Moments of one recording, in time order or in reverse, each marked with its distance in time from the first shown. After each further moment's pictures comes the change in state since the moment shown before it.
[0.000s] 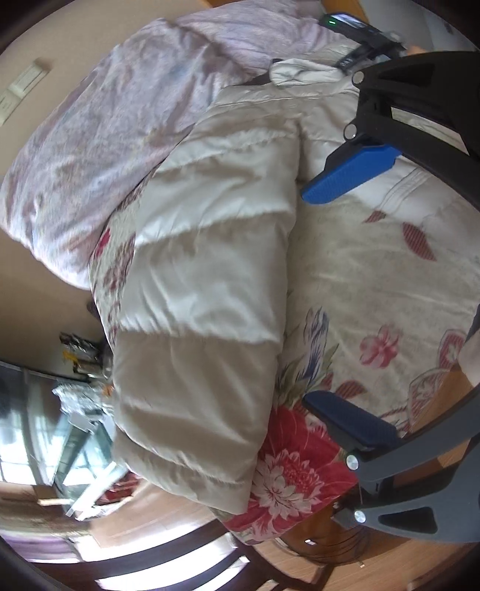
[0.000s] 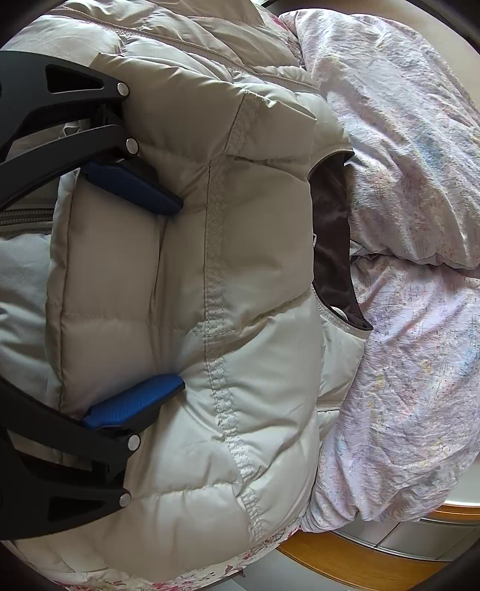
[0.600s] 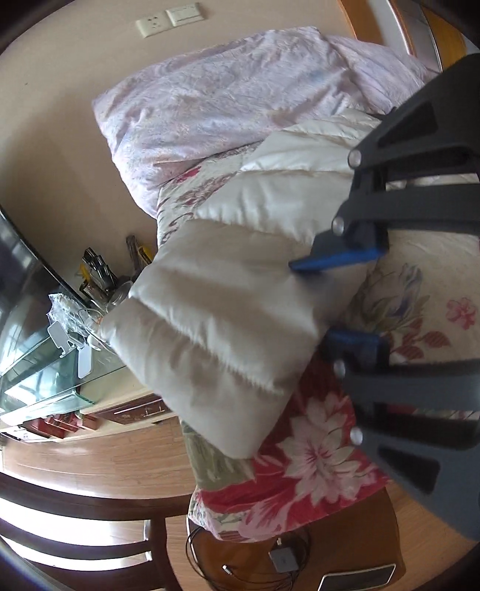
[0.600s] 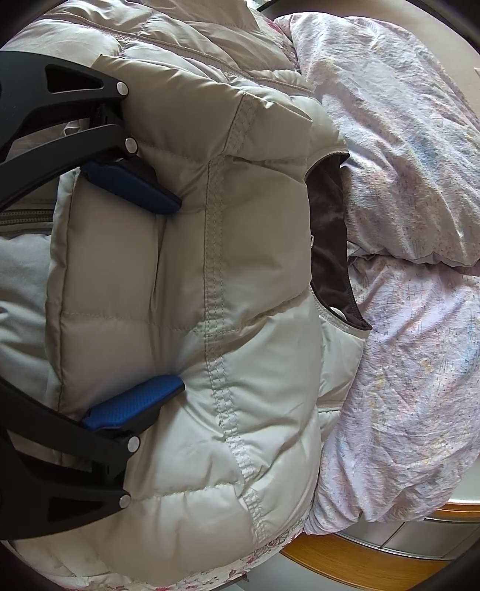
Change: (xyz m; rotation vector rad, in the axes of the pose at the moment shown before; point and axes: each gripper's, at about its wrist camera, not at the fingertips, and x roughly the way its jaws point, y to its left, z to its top) left arm 0.016 0.094 0.033 -0.447 -0.077 -0.111; right arm -0.001 -0.001 0.001 0.022 -0.008 0.017
